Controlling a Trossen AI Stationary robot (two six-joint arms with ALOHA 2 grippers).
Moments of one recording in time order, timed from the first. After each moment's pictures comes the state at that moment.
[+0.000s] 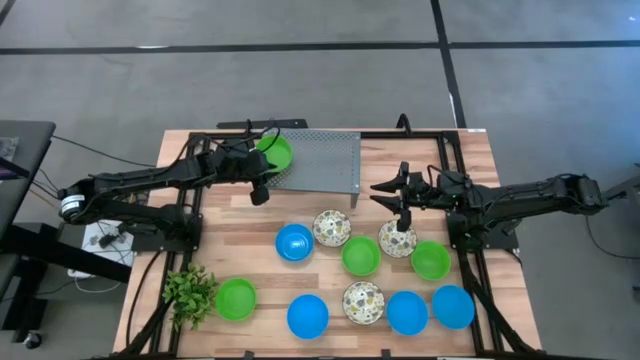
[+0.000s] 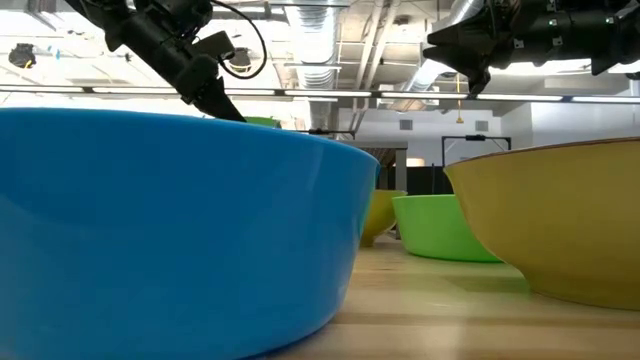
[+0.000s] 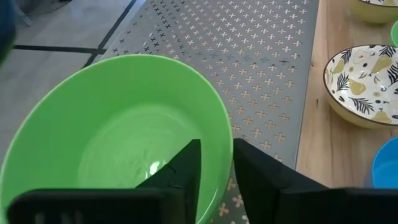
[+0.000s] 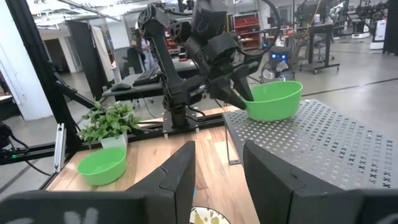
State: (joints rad) left arm 0.38 1.24 0.69 -0.20 -0.04 0.29; right arm -0.07 0.85 0.35 0.50 0.02 0.09
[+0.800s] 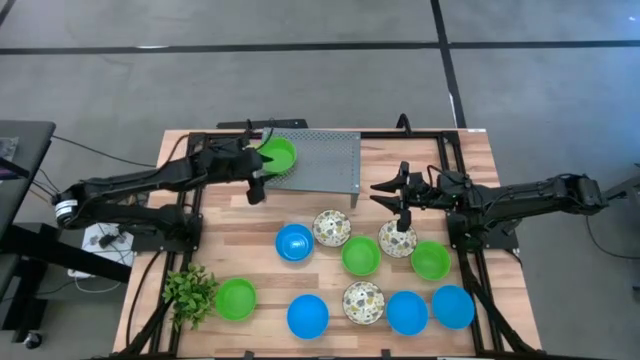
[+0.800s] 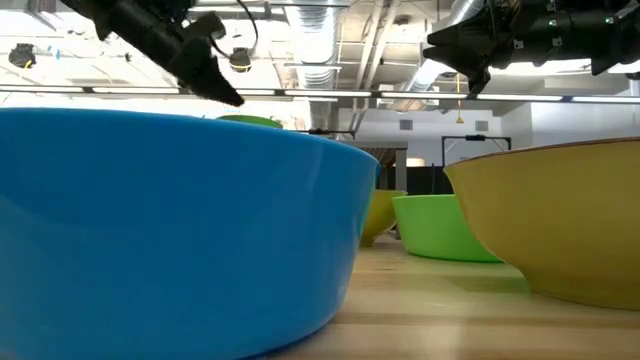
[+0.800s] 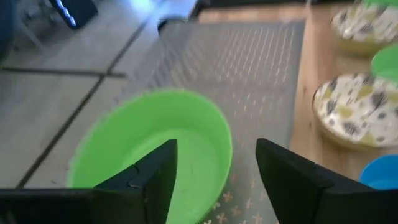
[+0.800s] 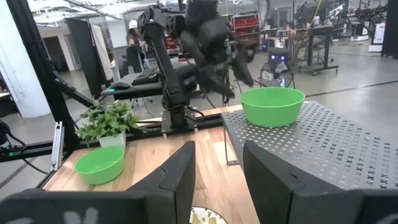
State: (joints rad) left arm 0.36 1.13 0.69 -0.19 -0.04 0.29; right arm -0.07 0.85 0.35 0.50 0.02 0.07
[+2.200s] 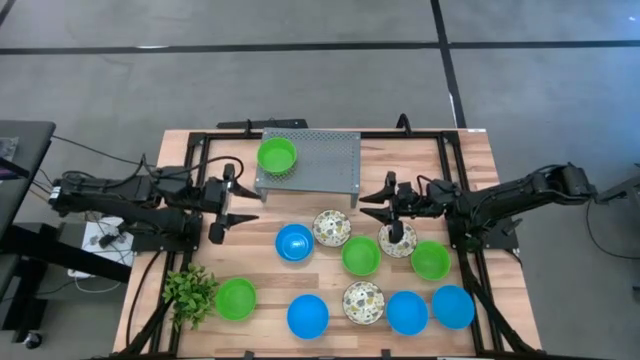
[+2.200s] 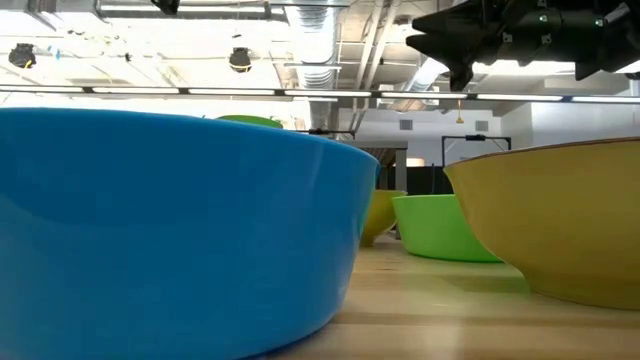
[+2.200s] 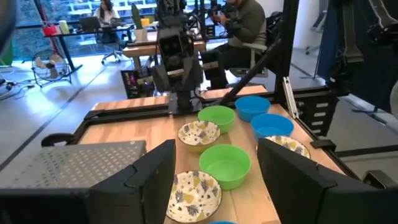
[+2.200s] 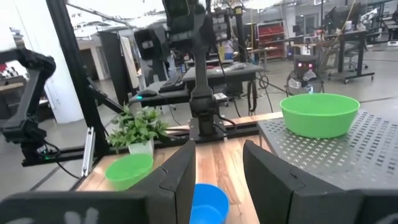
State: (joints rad) left arm -0.13 0.82 0.68 -0.16 -0.02 0.12; right arm 0.03 1.07 0.36 0.76 0.02 0.10
